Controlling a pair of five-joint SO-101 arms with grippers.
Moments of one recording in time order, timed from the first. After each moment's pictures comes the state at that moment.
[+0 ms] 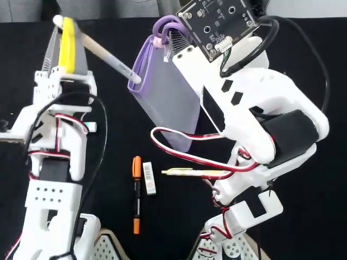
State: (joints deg) left arm -1.1 -58.6 54.0 -19.4 42.1; right arm -21.6 4.4 -81.5 99.5 24.5
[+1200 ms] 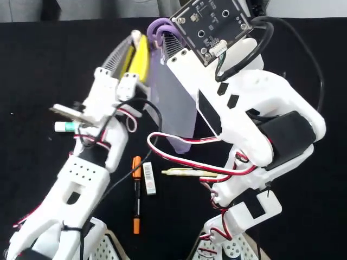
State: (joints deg) left arm 15.4 -40.8 57.0 -30.2 16.1; right arm -23.6 4.4 -81.5 99.5 24.5
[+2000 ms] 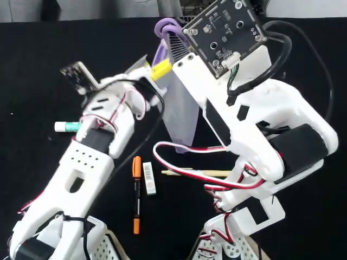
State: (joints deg) left arm 16.4 -34.9 42.7 4.7 40.6; right arm -23.1 1.8 -81.5 99.5 24.5
